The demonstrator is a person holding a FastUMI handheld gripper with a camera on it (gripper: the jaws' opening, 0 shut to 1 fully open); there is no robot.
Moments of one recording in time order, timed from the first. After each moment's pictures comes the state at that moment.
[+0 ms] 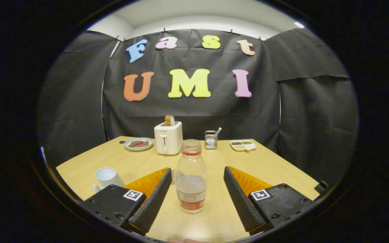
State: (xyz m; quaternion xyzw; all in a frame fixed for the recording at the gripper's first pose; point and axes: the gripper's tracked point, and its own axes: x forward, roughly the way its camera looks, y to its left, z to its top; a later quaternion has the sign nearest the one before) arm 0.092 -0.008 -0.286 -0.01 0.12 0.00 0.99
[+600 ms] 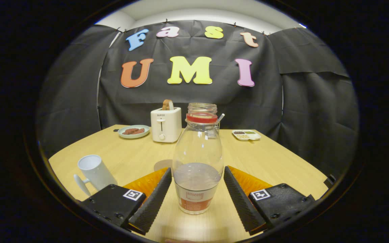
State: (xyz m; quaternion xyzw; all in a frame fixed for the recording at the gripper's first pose) arm 0.125 -0.005 -0.343 -0.02 0.15 -0.02 0.99
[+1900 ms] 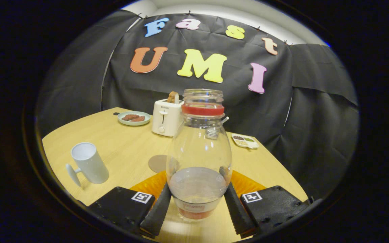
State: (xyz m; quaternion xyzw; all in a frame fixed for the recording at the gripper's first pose) arm 0.135 -0.005 -0.328 -0.13 0.20 0.00 0.97
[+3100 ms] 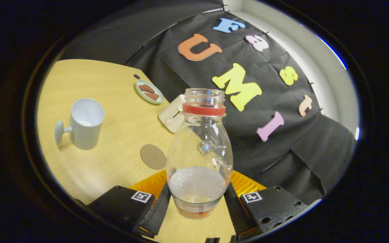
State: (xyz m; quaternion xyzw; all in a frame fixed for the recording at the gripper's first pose) arm 0.137 0.043 -0.287 -0.45 0.17 0.02 0.88
